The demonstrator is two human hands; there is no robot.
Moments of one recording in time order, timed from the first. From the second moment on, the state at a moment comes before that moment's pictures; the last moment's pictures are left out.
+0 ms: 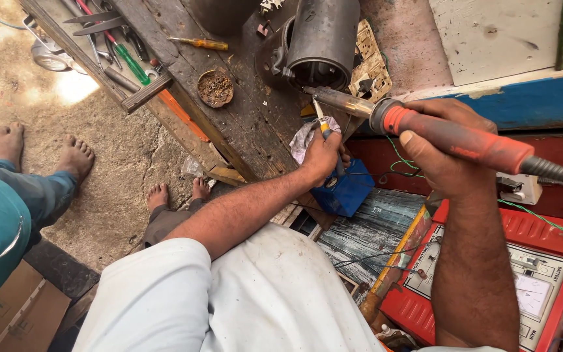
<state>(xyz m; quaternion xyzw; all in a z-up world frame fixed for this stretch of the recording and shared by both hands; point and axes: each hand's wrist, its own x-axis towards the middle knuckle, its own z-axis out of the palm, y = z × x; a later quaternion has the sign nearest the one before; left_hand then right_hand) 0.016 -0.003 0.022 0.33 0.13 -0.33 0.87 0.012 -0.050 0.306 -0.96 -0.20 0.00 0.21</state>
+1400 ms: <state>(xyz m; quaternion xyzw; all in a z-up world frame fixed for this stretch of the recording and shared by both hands) 0.015 -0.005 0.018 0.34 0.13 -0.31 0.88 -0.008 -0.059 0.296 -0.96 -0.17 -0.02 0.22</state>
